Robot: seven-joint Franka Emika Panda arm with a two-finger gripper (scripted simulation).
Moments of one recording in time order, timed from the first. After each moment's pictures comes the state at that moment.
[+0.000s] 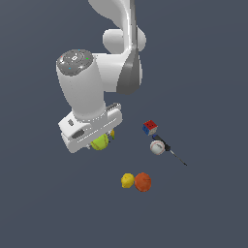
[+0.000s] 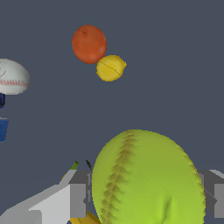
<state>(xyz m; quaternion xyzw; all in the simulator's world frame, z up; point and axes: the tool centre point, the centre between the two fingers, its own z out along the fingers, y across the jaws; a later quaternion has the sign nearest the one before) 0.060 -0.092 0.209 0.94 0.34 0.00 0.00</state>
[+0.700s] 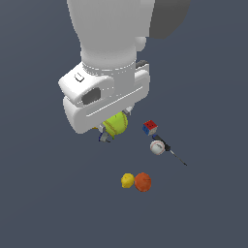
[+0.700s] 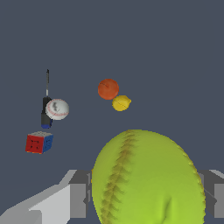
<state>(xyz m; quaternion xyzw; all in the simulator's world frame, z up) 0.088 -0.024 0.353 0.94 0.34 0.00 0.00</state>
